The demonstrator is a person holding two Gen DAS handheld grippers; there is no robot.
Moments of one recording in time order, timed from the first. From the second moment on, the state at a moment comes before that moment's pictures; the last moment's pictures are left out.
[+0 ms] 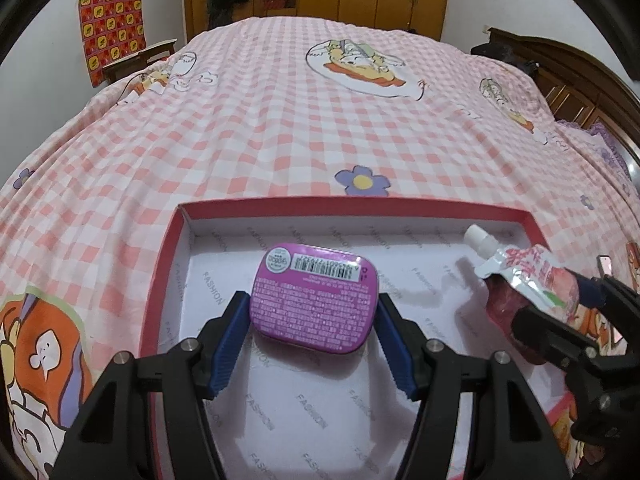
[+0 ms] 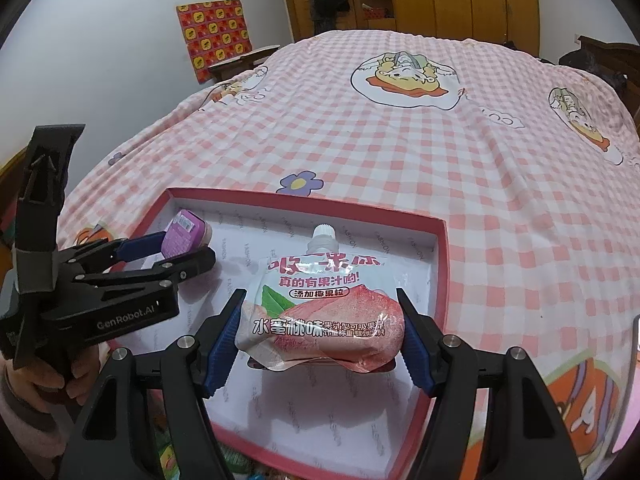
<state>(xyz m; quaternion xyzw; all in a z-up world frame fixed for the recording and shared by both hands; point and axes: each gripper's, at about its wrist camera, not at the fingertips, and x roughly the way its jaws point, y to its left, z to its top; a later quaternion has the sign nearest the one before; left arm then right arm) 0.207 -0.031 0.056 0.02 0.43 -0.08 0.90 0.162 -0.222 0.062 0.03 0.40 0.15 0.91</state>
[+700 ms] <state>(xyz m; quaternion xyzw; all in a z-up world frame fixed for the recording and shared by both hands) 0.212 -0.032 0.047 0.03 0.43 -0.06 0.90 0.181 -0.217 0.038 0.01 0.41 0.14 0.90</state>
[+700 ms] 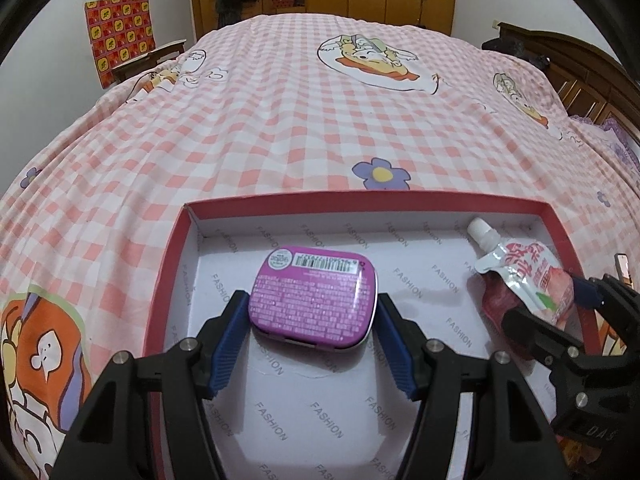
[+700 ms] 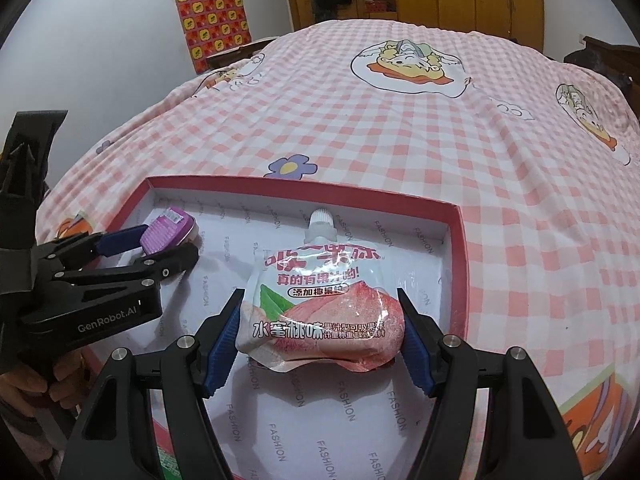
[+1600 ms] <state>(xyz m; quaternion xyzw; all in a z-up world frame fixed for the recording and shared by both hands) 0.164 -0.023 0.086 0.03 0.42 -0.09 0.90 0.138 -0.218 0.075 0.01 0.37 0.16 0.92</state>
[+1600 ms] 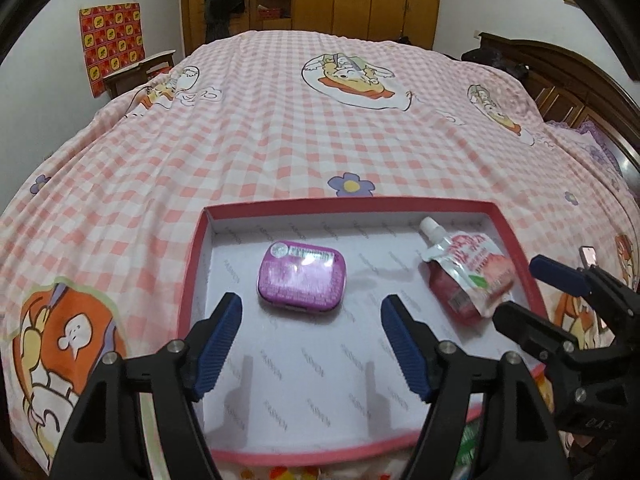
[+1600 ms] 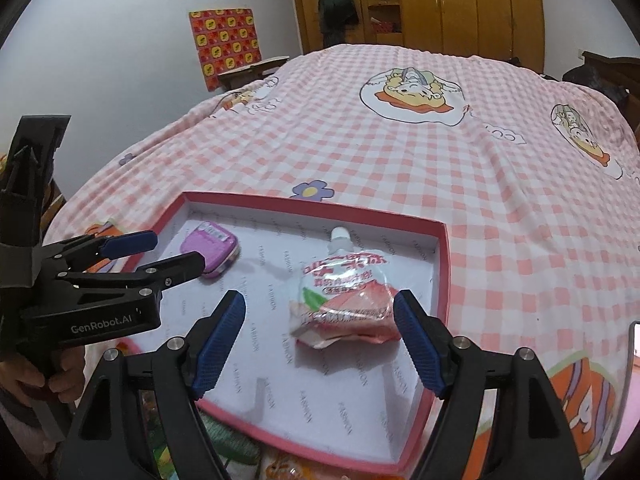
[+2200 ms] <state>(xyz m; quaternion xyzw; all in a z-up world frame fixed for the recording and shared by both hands) 0.110 -0.015 0.104 0.02 0.40 -0.10 0.91 0.089 -0.207 0.083 0.01 0.37 0.17 0.91</state>
